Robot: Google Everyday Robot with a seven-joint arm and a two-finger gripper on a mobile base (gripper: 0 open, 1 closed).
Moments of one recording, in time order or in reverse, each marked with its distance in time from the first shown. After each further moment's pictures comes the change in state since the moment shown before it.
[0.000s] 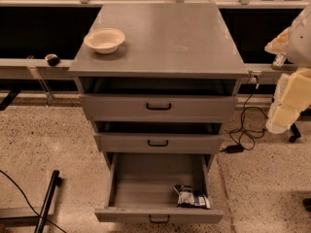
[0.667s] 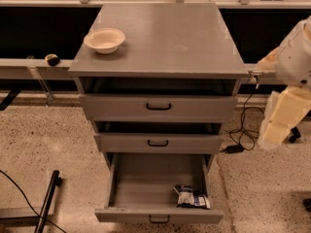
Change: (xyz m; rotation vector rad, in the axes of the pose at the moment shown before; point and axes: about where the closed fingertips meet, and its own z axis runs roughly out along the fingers) arm -0.002 0.023 0.025 -0.075 -0.020 0.001
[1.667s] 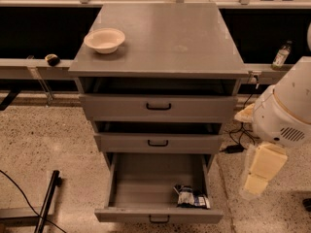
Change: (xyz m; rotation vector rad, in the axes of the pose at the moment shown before) arm 0.007 0.070 0.077 -0.172 -0.035 0.025
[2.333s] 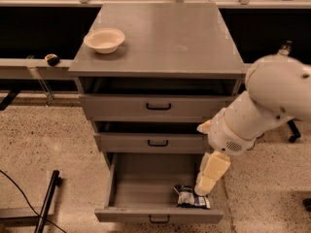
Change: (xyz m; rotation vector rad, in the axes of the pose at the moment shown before) arm -0.046 -0.028 0.112 -0.059 -0.147 -0.049
